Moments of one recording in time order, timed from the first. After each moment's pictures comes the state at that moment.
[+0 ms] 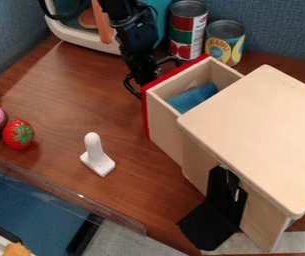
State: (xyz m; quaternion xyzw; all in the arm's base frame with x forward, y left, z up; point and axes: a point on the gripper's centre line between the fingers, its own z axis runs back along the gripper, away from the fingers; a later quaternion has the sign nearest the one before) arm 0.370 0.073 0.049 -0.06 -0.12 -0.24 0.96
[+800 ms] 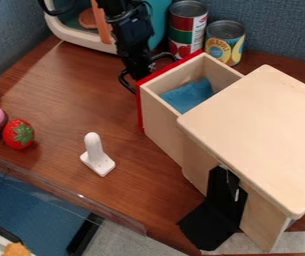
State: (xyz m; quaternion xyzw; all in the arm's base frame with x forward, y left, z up) arm 0.373 0.087 0.050 -0.06 -0.12 -0.23 0.96
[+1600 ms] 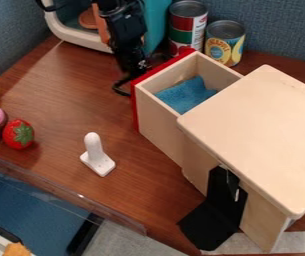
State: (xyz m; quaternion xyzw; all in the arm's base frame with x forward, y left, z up) arm 0.376 0.094 0.055 -0.05 -0.11 -0.29 0.95
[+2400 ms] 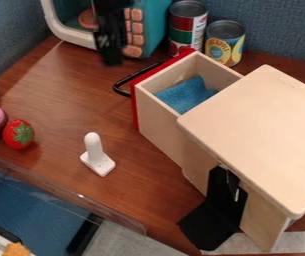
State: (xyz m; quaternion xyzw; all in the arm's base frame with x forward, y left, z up) arm 0.322 0.083 0.109 -0.06 -0.06 -0.52 0.85
